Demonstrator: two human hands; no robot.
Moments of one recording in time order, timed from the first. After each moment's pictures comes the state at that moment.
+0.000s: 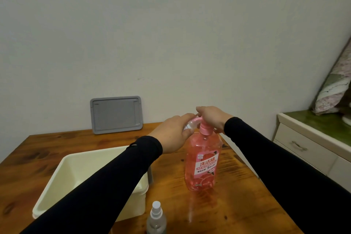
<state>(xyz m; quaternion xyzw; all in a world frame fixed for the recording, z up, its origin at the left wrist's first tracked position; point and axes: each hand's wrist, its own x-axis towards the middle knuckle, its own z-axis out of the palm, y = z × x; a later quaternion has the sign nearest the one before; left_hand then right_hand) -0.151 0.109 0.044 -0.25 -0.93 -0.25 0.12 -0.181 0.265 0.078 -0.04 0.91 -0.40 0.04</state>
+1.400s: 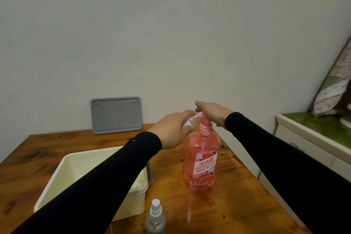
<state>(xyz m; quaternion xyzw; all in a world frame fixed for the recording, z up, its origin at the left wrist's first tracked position) -0.151 0.107 0.054 -0.26 -0.92 -0.25 0.12 -0.182 0.271 0.089 -0.02 0.91 -0.42 0.05</state>
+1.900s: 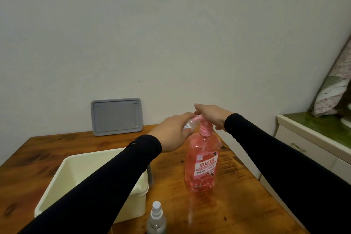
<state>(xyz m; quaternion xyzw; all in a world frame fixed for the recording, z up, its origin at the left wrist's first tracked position) -0.149 0.107 0.051 -0.25 -0.92 -0.26 0.12 -0.184 0.270 0.086 -0.02 0.91 -0.41 0.06</state>
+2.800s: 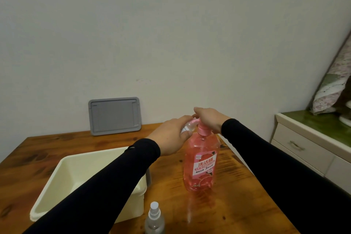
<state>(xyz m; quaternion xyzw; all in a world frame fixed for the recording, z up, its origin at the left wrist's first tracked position) -0.150 0.109 0.040 -0.25 -0.93 -0.26 0.11 -0.186 0.267 0.072 -0.01 0.90 -0.42 0.05</state>
